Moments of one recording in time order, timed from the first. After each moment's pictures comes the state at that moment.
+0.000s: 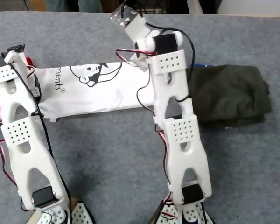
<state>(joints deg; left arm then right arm) -28.4 63.8 -68.8 100.8 -7.2 -13.7 56.4 -91.2 101.0 34.9</state>
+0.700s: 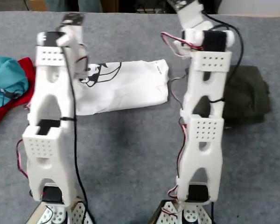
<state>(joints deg) 0.2 31.6 -45.4 96.6 -0.1 3.6 53.2 -93.4 99.9 32.9</state>
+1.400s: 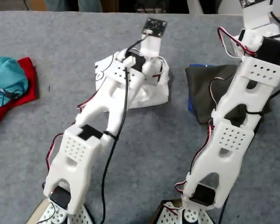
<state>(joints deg) 25.4 40.7 -45.4 70.0 10.9 21.0 47.3 -93.4 98.2 35.2</state>
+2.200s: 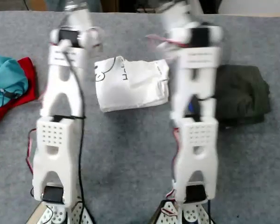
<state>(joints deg) -2.1 46.5 -71.1 93.1 10.9 -9.8 47.2 -74.4 100.9 29.1</state>
